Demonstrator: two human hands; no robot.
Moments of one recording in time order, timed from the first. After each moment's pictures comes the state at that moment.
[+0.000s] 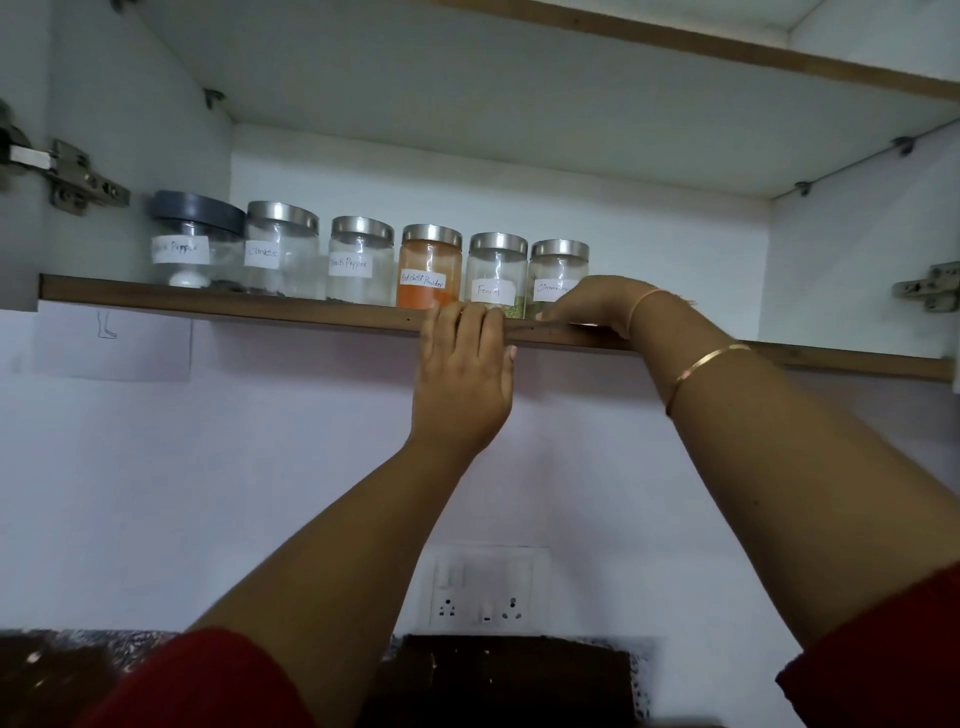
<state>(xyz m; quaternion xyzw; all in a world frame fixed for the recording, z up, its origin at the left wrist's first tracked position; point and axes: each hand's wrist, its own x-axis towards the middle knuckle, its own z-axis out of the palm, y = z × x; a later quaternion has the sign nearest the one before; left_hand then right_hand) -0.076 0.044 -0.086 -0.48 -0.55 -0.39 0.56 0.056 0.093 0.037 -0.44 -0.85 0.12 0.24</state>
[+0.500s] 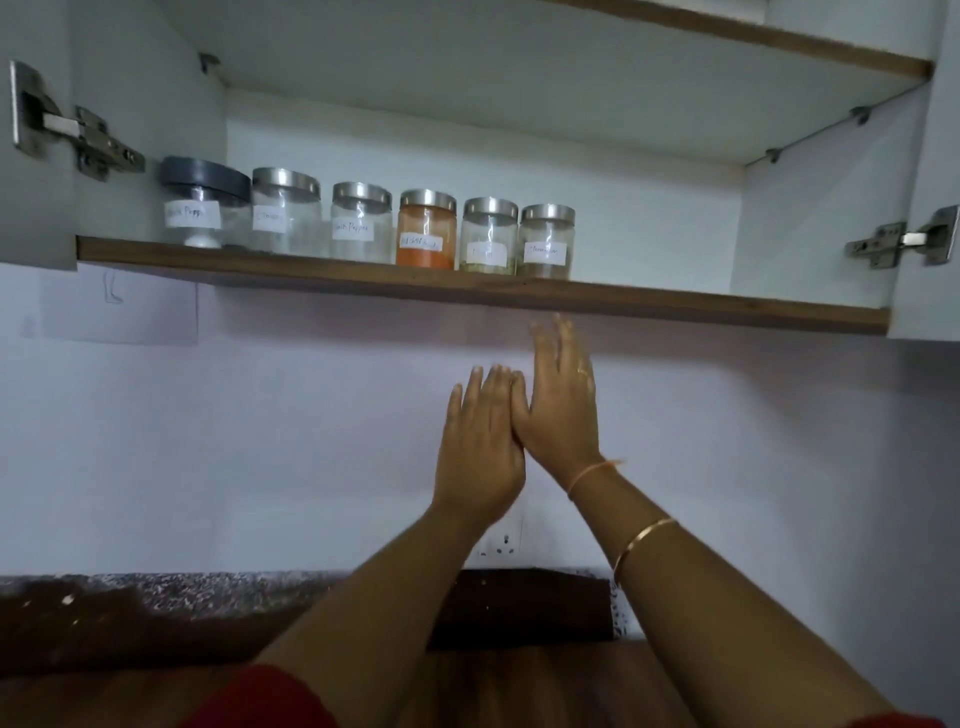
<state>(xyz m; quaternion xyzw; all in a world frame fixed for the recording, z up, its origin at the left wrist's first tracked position) -0.041 0.018 -0.196 -0.59 -0.58 -0.43 0.35 0.043 0.067 -0.147 -0.29 -0.76 -0.11 0.57</state>
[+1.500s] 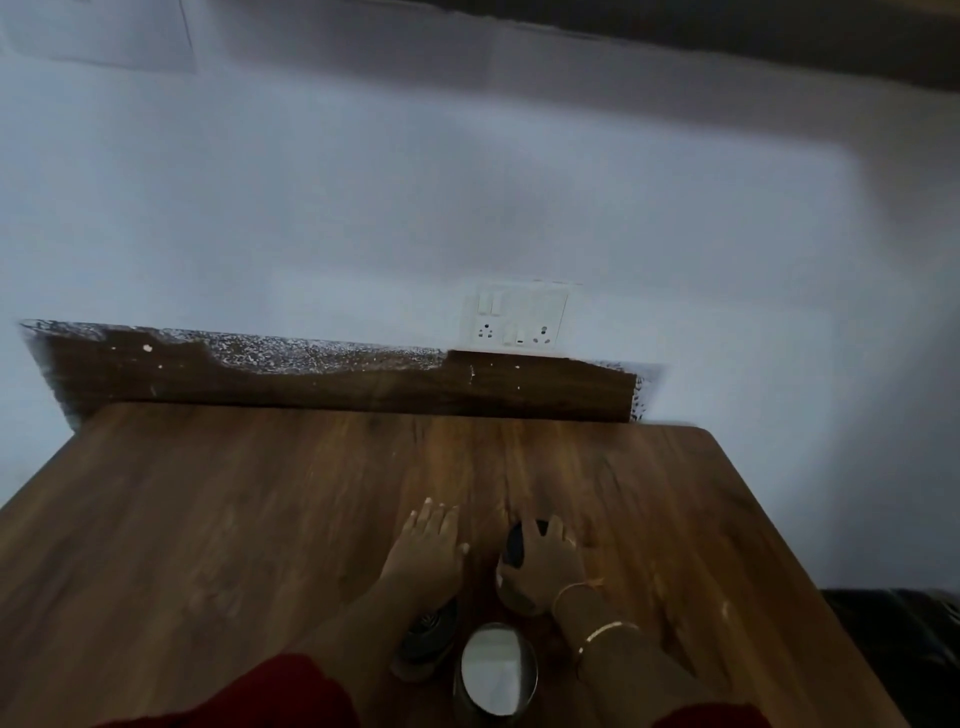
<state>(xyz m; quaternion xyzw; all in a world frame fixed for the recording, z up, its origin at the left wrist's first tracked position) -0.064 -0.105 -0.504 -0.61 -0.78 -0.05 -0.11 0.085 -0.017 -0.499 -0.51 -0.85 0.16 -0.06</state>
